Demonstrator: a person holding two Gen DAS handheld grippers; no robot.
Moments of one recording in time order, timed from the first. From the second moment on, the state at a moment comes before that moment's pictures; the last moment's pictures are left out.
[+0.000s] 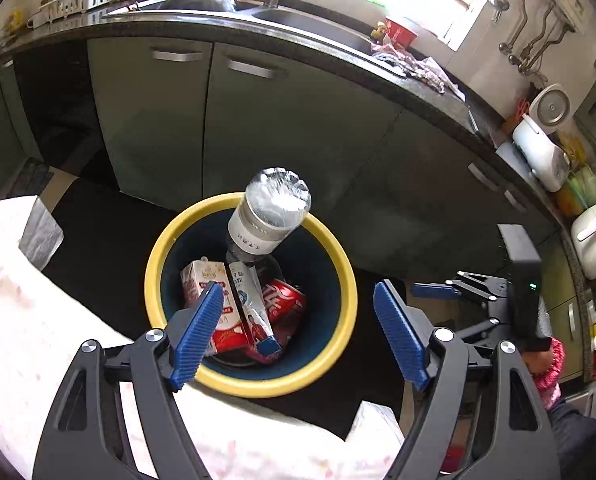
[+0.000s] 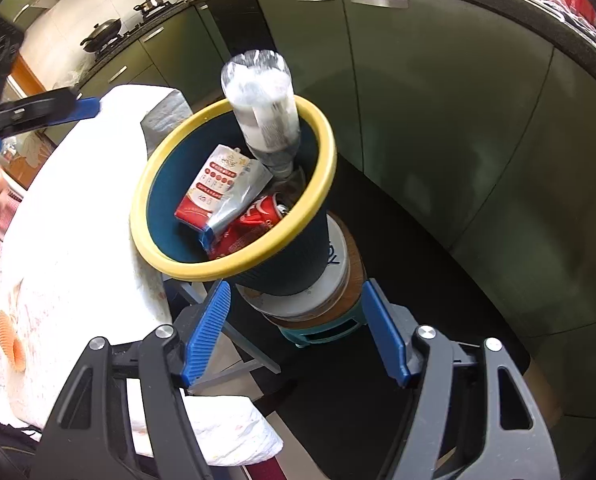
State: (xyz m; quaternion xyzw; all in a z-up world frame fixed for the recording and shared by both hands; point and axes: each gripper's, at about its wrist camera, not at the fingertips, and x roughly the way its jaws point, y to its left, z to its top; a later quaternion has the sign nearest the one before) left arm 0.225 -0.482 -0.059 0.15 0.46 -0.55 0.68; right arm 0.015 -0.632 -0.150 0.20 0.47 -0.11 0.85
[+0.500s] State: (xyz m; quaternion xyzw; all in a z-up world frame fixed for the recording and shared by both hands) left arm 0.195 -0.200 0.003 0.02 0.38 -0.43 0.82; right arm 0.067 -0.528 -0.110 0.11 0.48 0.01 0.87
